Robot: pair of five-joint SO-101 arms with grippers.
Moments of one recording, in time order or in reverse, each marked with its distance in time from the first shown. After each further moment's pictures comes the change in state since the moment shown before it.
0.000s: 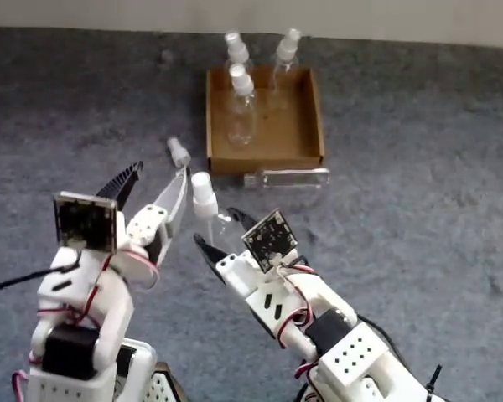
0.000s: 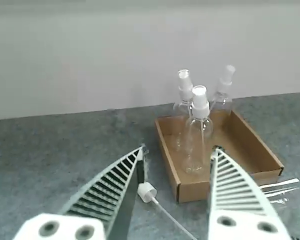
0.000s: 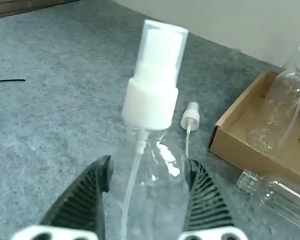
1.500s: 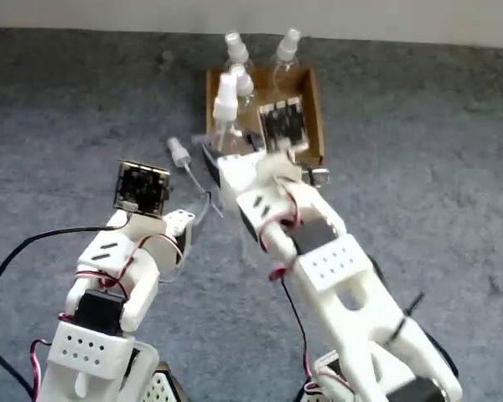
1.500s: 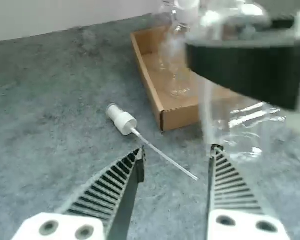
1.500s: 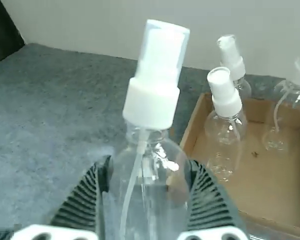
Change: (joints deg) left arm 4.0 12.5 7.6 -3.5 -1.0; right arm 11.4 39.7 -44.3 7.8 -13.8
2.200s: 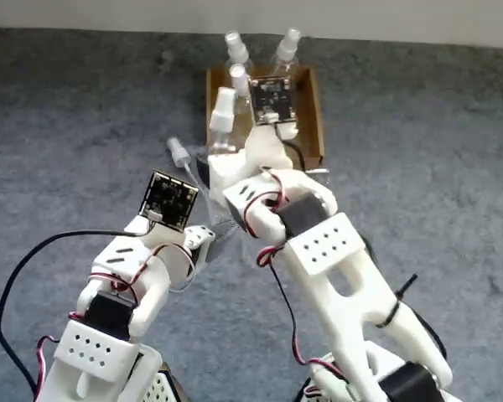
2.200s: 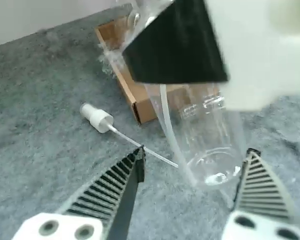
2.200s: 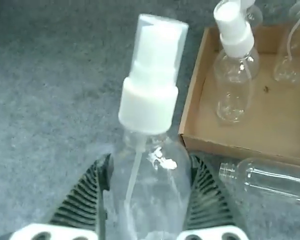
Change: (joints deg) left arm 3.4 0.4 3.0 -1.0 -3.5; right arm -3.2 1.3 -14.0 25.5 -8.0
